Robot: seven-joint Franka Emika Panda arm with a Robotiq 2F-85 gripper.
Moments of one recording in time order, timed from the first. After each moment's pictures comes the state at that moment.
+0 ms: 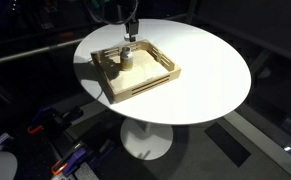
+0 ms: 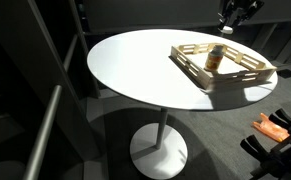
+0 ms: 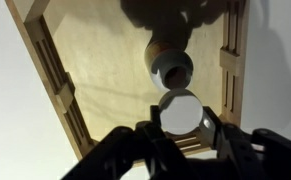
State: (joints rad) arm 0.01 0.04 -0.02 -2.26 0.11 2.42 0.43
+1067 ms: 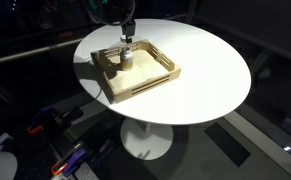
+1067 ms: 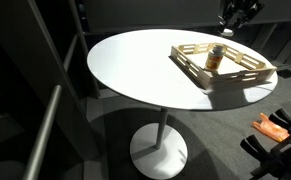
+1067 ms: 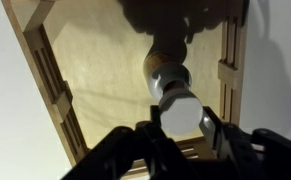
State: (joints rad) arm 0.01 0.03 -0.01 -2.27 0.13 2.40 0.40
